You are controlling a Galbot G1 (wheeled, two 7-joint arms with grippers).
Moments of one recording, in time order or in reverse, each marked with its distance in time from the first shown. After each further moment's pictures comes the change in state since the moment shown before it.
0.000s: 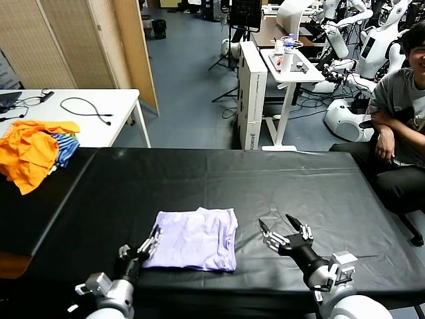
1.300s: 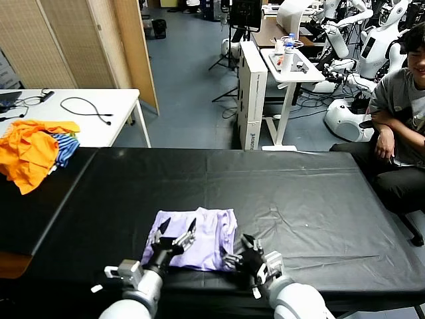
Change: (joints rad) left arm -0.052 0.110 0.239 -0.198 0.132 0.150 -0.107; right arm 0.241 -0.014 -0.387 -0.254 -0.174 -0.104 0.028
